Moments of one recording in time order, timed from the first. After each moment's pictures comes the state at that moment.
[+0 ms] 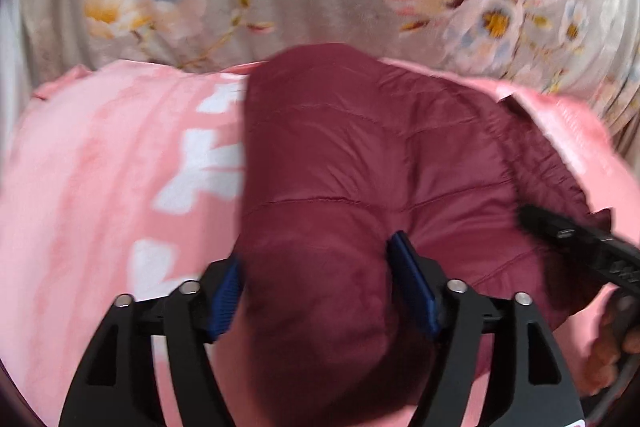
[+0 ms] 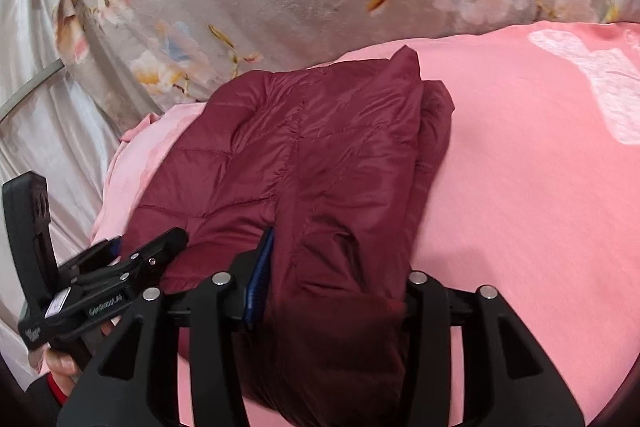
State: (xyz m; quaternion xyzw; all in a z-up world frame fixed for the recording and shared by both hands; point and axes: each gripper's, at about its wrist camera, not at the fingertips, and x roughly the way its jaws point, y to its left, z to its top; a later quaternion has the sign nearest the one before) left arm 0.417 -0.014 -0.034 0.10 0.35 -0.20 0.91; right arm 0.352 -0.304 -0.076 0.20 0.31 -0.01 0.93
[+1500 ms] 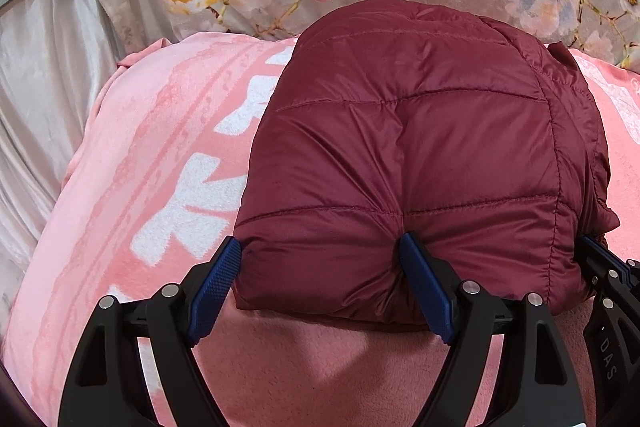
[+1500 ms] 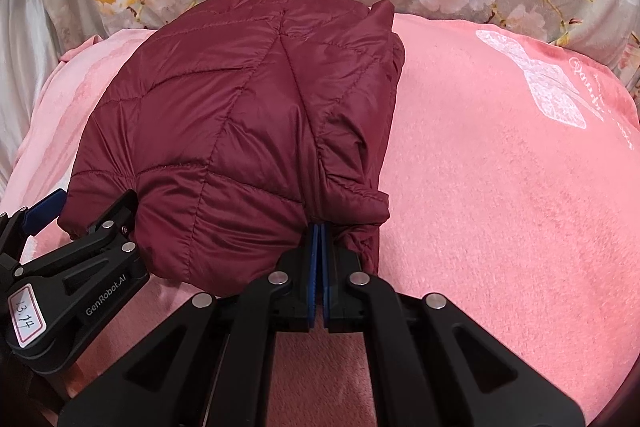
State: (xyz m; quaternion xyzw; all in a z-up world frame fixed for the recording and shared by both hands) left arm 0.368 -0.054 -0.086 0.12 0.35 -0.04 0.93; right arm 0.338 -0.267 -0.111 0.08 0.38 -0.11 0.91
